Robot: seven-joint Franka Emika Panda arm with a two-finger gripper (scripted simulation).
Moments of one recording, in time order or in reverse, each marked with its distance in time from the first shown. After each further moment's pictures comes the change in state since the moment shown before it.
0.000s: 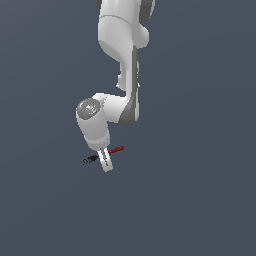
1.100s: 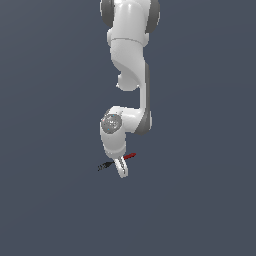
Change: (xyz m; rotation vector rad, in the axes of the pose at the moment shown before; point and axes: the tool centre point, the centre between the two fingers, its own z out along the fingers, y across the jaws) arm -0.053 -0.027 0.059 0.001 0.000 -0.001
